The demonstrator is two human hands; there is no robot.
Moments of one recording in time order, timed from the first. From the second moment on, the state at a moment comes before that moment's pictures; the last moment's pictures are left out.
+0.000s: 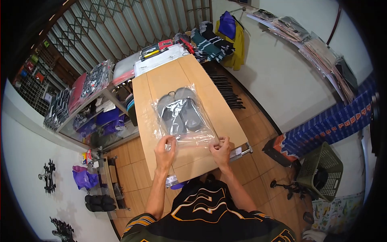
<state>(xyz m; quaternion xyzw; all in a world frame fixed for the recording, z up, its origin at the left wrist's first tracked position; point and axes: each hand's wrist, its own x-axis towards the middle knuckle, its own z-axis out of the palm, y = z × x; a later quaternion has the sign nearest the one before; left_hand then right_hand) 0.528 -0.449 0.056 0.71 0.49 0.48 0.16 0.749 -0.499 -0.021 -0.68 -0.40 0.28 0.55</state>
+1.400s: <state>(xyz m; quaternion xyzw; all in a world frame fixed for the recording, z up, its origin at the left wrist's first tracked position) 0.520 -0.507 0.076 0.73 0.46 0.49 0.13 0.731 -0.529 -0.008 -0.67 -0.46 0.22 0.54</state>
